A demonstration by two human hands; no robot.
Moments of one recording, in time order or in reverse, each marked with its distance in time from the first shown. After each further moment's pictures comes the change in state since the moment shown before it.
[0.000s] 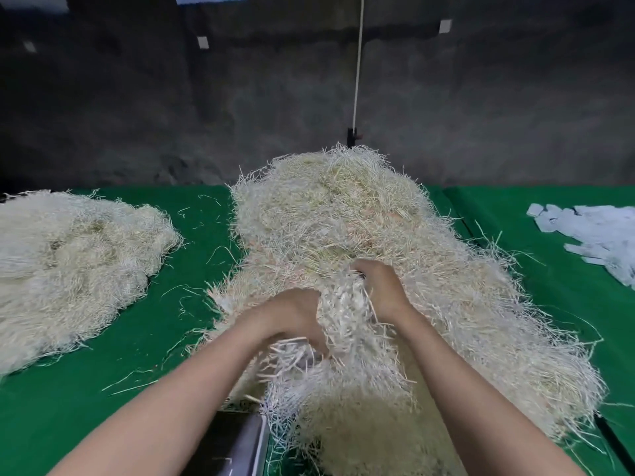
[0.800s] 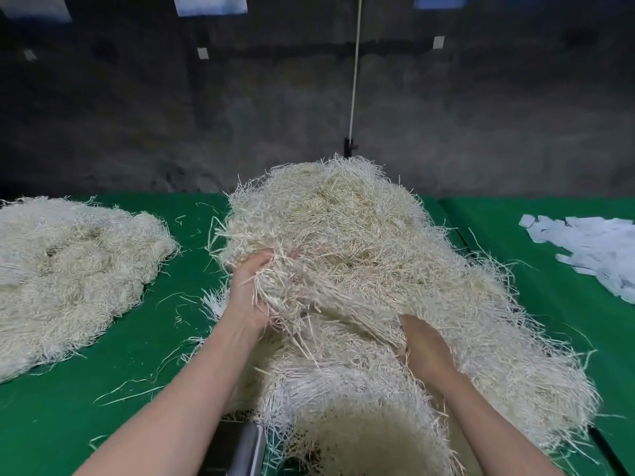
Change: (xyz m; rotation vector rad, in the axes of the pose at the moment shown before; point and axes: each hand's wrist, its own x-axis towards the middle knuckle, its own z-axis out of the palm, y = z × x) left_hand 0.001 -0.021 -0.020 -1.895 0.521 0.038; right_hand -0.045 0.107 0.003 -0.485 -0.087 0.145
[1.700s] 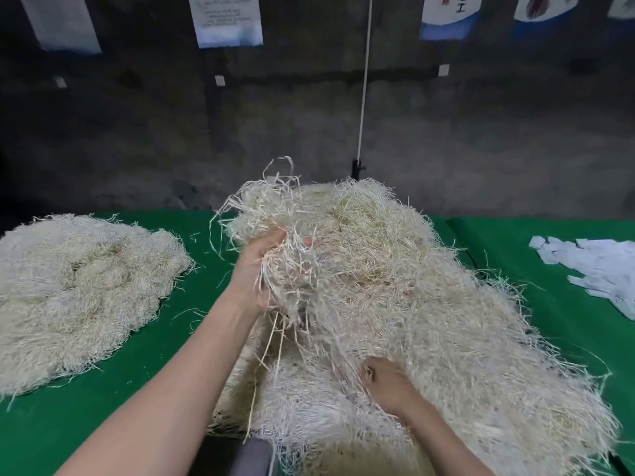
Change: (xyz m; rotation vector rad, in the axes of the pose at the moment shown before) left_hand -0.030 0.061 0.032 0.271 -0.067 0.080; right_hand -0.021 -0.073 0.013 0.102 -0.278 -0.105
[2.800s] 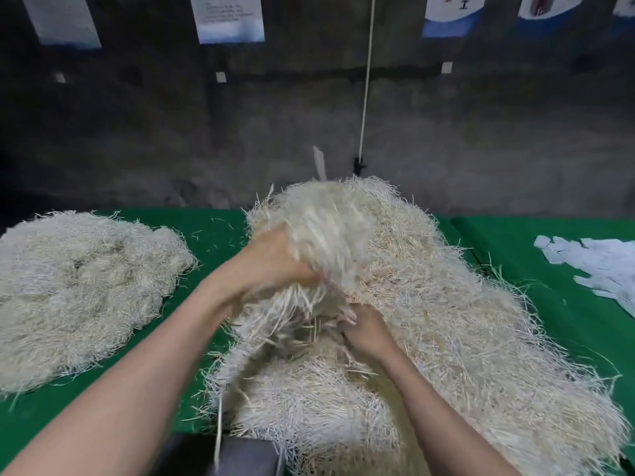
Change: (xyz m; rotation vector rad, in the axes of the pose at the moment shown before) left_hand -0.003 0.025 -0.009 1.130 -0.413 0.308; right_hand 0.024 -0.075 -0.050 0.476 0.182 -0.067
